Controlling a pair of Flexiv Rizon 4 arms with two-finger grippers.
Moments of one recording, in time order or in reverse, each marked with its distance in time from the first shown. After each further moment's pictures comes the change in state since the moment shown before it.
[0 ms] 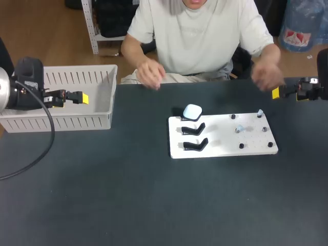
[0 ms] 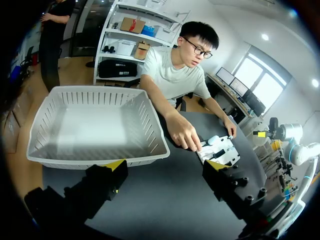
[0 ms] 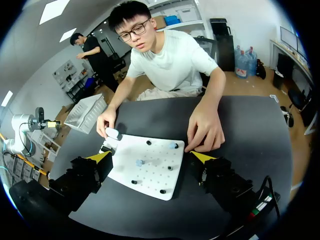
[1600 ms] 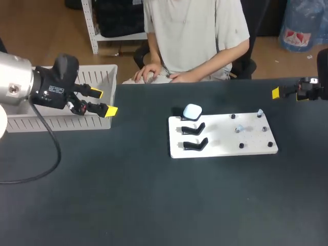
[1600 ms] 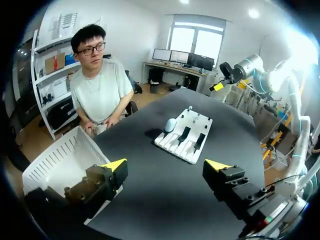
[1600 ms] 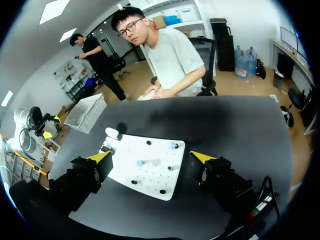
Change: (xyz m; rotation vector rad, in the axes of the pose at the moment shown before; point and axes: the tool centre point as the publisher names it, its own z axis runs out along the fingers) left arm 0.009 -0.085 0.025 0.298 0.043 0.645; right arm 0.000 0.000 0.000 0.000 0.000 0.000
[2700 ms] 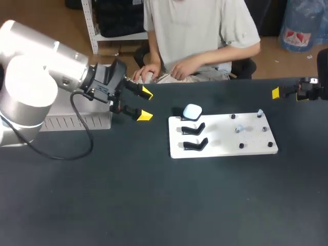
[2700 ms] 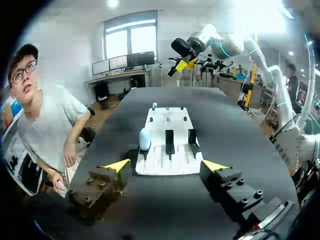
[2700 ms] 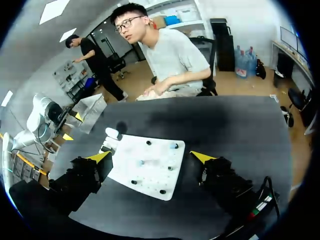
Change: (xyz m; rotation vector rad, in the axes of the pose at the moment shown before) left arm -0.018 0.003 0.128 0.353 -0.020 0.409; right arm 0.000 0.000 0.000 0.000 0.000 0.000
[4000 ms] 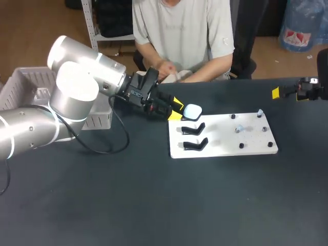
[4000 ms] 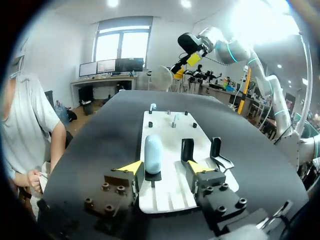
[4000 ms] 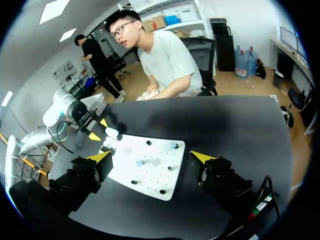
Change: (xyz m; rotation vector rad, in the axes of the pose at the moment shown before) left arm 0.001 0.037 0.103 0.163 -0.108 -0.040; right arm 0.000 0.000 0.000 0.000 0.000 0.000
